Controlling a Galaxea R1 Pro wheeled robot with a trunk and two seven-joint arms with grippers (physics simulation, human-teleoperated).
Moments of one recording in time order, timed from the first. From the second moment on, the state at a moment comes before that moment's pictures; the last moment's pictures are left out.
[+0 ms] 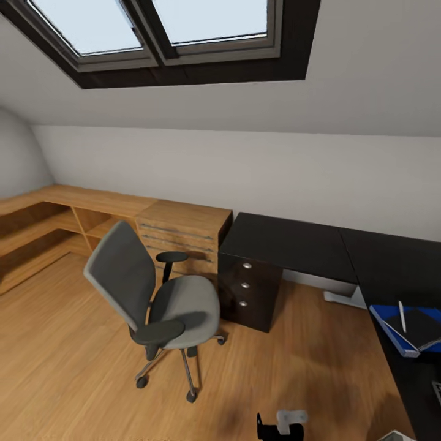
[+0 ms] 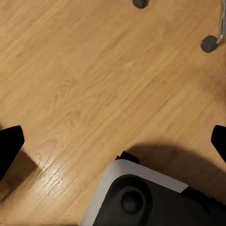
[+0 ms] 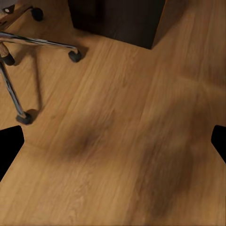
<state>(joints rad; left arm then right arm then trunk) 0.09 -0.02 0.44 -0.41 0.05 -0.42 -0.07 -0.44 0.14 0.34 0.01 -0.23 -0.55 -0.18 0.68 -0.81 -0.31</state>
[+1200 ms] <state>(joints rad) 0.09 -0.02 0.44 -0.41 0.05 -0.43 -0.08 -0.29 0.05 0.34 0.02 -0.24 -0.81 -0.18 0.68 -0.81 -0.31</state>
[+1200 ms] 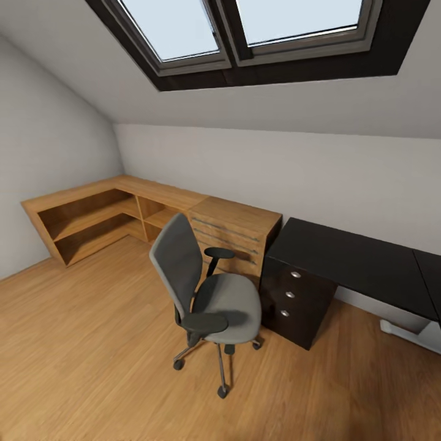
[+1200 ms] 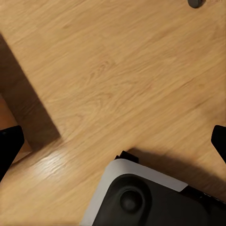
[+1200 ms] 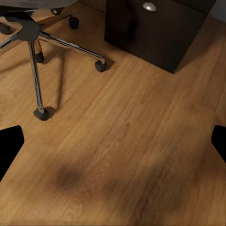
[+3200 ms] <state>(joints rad) 0.09 -0.03 0.42 -0.36 0.05 -0.43 -0.08 -0.29 0.05 0.34 0.02 -0.24 -0.81 -0.18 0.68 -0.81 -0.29</state>
